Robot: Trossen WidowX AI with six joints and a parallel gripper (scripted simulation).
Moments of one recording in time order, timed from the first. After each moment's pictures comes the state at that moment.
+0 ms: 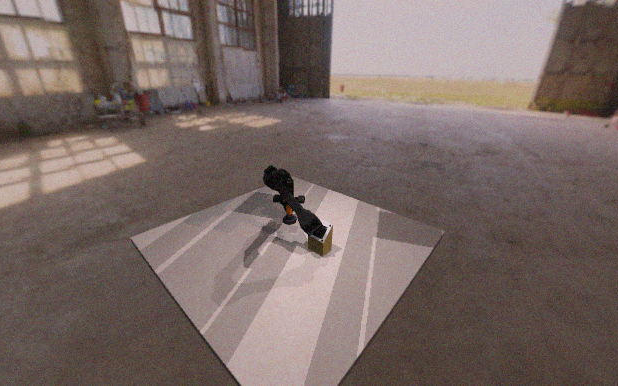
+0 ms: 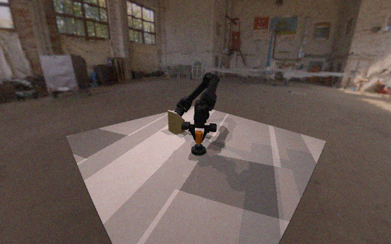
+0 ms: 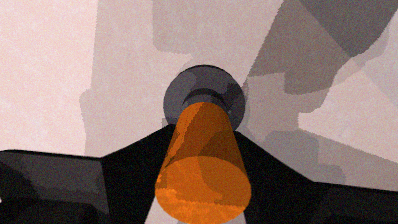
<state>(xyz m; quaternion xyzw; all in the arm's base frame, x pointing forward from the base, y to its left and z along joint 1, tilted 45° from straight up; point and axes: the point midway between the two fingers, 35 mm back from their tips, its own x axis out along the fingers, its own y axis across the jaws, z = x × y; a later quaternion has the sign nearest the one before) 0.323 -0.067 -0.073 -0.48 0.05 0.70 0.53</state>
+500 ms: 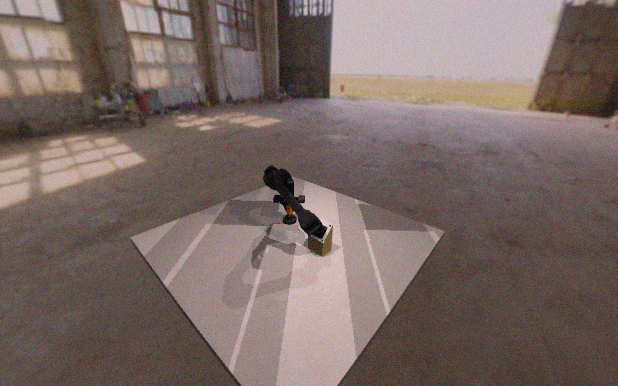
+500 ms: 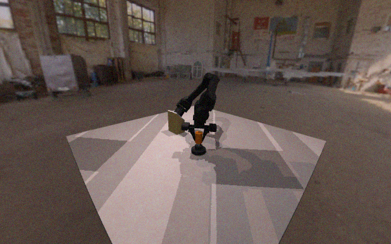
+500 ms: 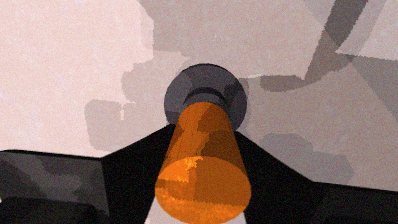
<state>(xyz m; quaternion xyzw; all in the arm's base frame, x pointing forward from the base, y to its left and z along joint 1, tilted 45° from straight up) 0.323 -0.067 -0.075 -0.49 0.03 0.70 0.52</state>
